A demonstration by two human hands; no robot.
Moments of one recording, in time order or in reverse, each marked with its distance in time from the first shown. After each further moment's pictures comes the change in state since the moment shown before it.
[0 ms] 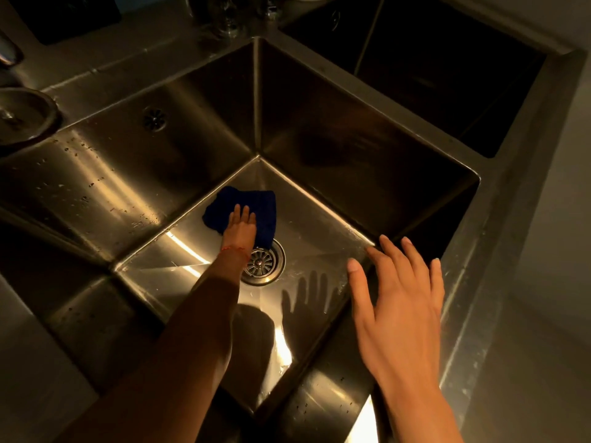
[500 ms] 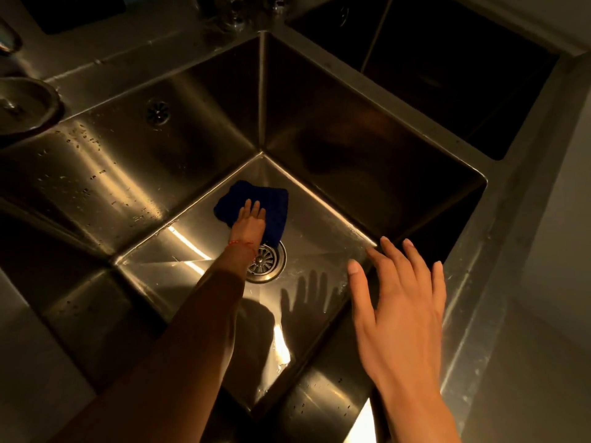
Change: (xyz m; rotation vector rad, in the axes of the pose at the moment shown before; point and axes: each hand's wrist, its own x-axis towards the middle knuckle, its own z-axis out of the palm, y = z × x) left_hand 0.007 0.010 -0.005 0.010 -0.009 0.046; right_hand 0.000 -0.001 -0.001 -0.006 -0.027 -0.014
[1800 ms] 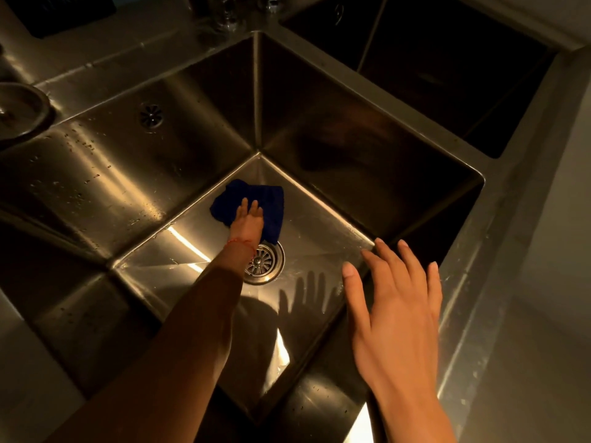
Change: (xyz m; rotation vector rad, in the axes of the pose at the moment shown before) left_hand 0.004 0.003 -0.005 -0.057 -0.010 -0.033; right_hand 0.001 0.000 -0.001 0.005 -0.014 -0.014
